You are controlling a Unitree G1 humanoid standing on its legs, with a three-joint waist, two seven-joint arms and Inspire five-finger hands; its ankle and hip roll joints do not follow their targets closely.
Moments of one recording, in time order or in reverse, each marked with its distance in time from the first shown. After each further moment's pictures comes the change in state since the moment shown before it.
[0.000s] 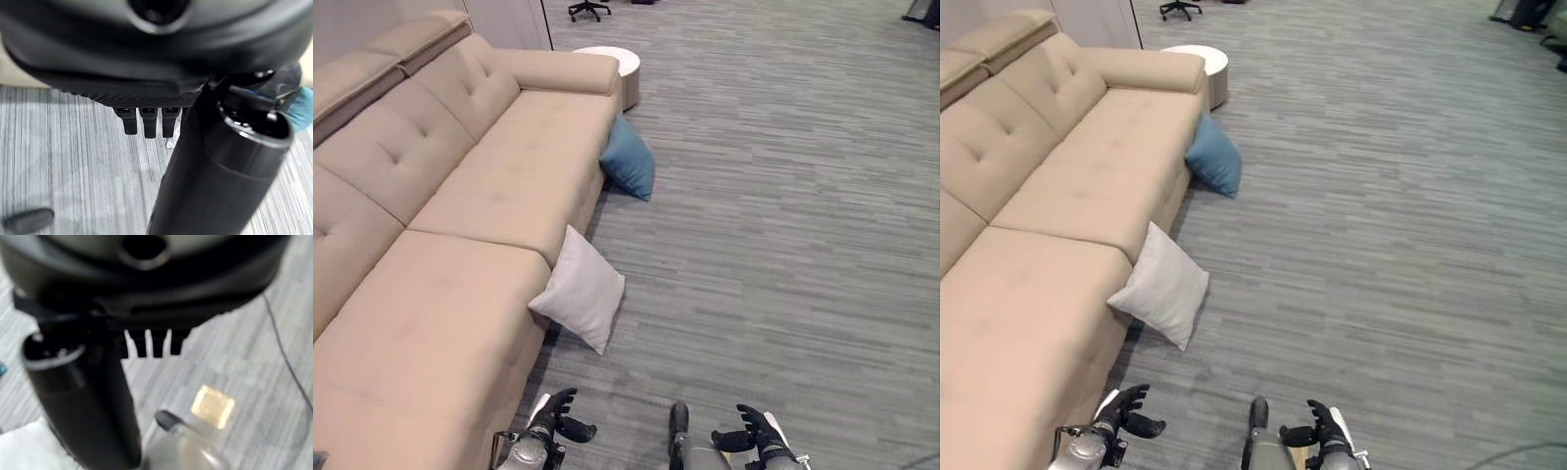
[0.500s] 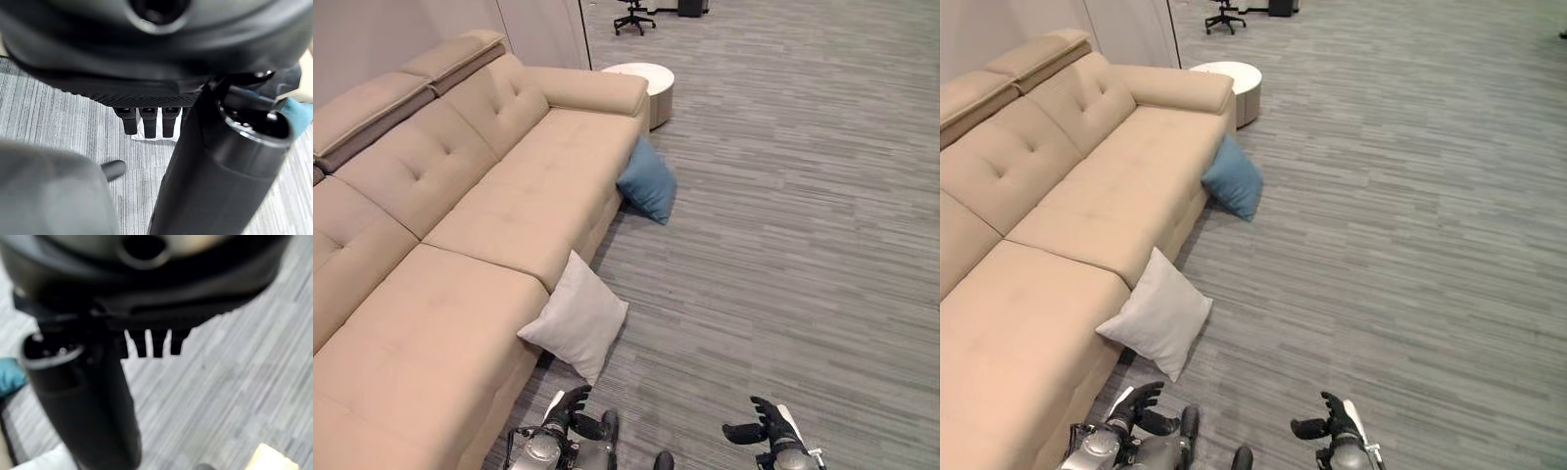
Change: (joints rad) left arm -0.015 0.002 -0.011 -0.043 0.006 -0.001 0.001; right arm -0.003 -0.044 -0.009 -0.009 0.025 -0.012 -0.028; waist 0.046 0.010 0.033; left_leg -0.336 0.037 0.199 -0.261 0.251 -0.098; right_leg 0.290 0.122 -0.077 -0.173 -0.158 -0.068
